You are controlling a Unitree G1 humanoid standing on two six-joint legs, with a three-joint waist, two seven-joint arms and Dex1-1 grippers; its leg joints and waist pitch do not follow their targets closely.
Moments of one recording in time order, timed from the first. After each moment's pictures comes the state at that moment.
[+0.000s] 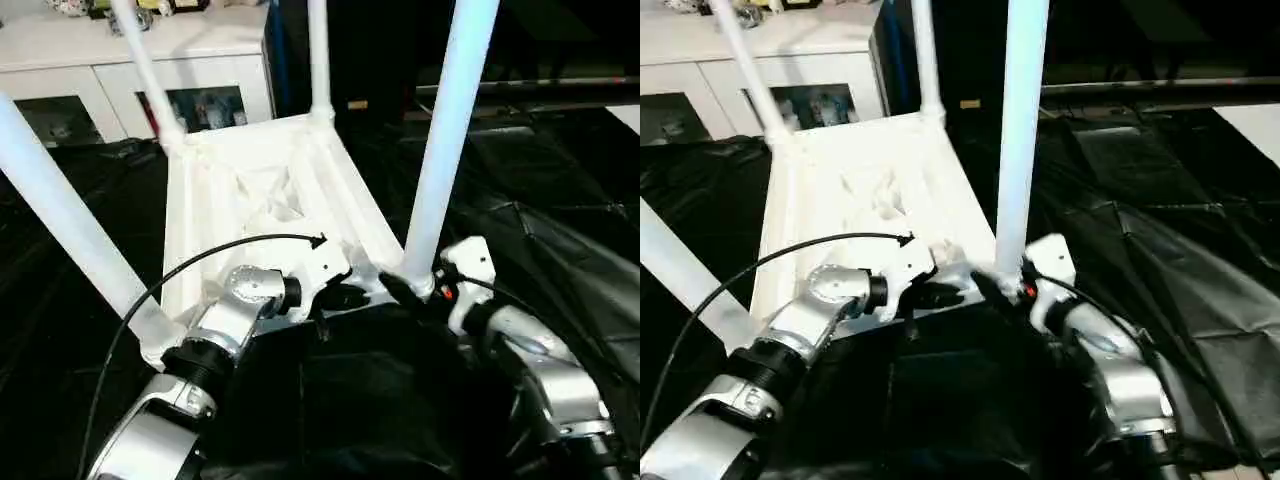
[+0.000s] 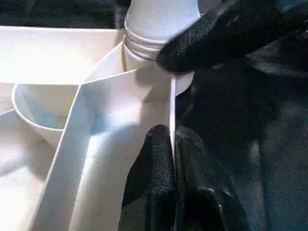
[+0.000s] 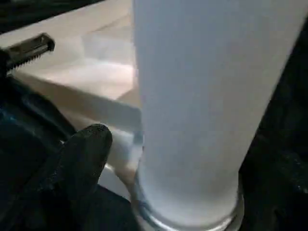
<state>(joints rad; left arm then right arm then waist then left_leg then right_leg) -0.63 0.14 -0.26 0.70 0.06 0.06 -1.06 -0.20 -0.34 0.06 0.17 0.21 0.21 0.65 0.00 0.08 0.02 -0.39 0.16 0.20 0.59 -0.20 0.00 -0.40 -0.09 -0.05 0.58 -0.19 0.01</state>
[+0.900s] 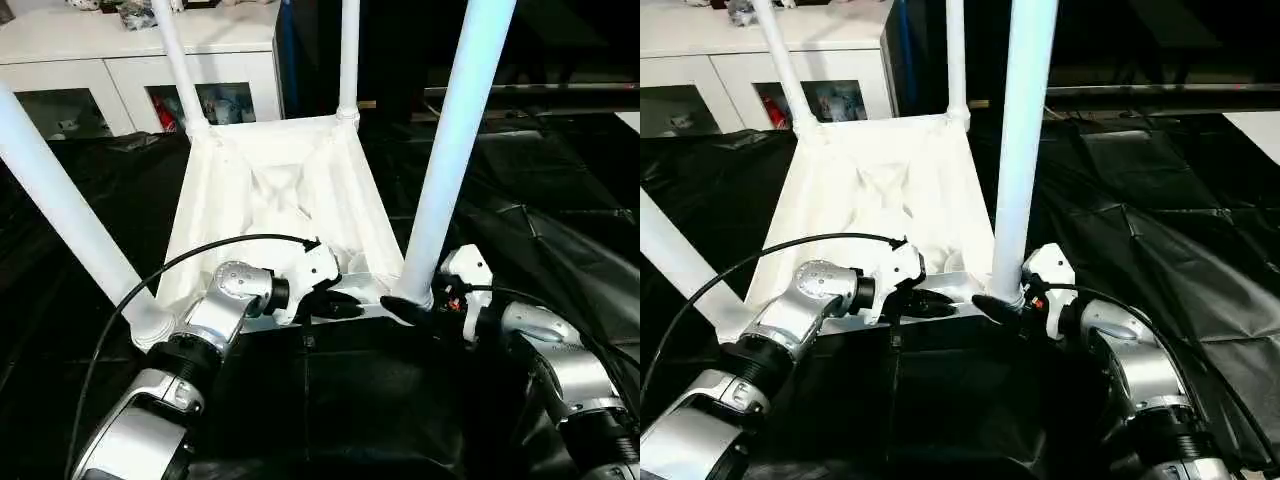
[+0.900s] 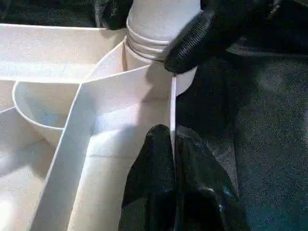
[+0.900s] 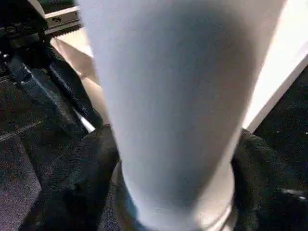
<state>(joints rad) -0.64 0.18 -0.27 0.73 0.05 0.00 -1.14 -0.29 -0.41 0.09 0.34 0.23 0.12 0.88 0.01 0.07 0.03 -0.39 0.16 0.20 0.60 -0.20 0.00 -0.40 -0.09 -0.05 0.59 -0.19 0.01</state>
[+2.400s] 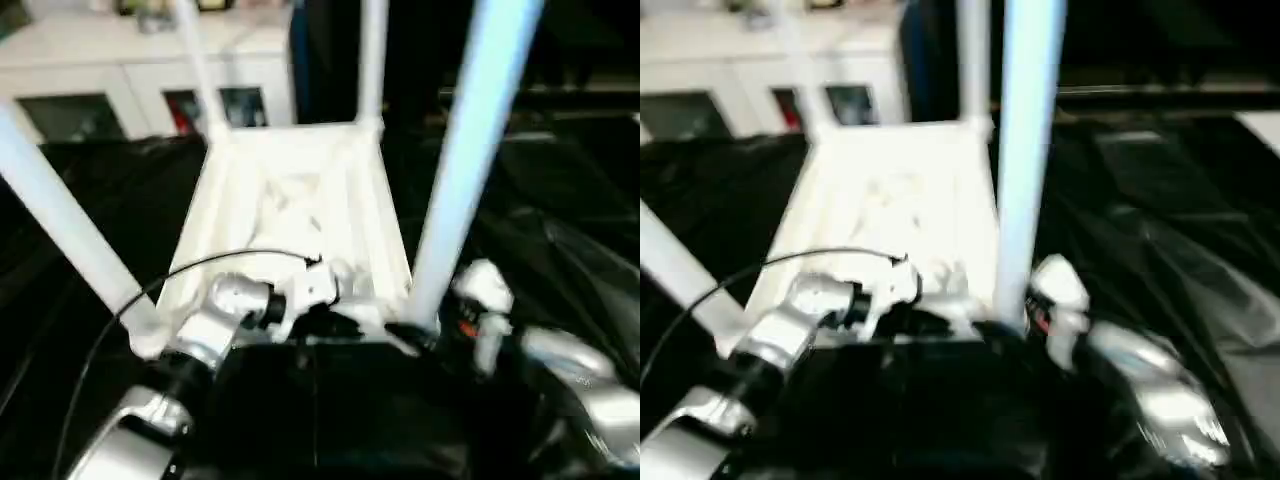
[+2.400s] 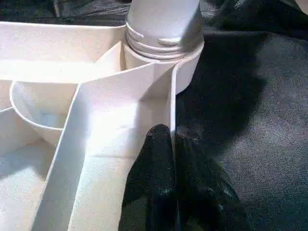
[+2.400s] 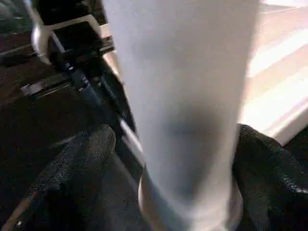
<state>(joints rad) -0.55 0.24 -0.32 0.58 0.03 0.00 -1.26 -0.03 -0.52 0.04 -0.08 0.36 0.33 0.95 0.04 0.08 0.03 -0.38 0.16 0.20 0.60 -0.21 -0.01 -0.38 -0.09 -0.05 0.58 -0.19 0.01</state>
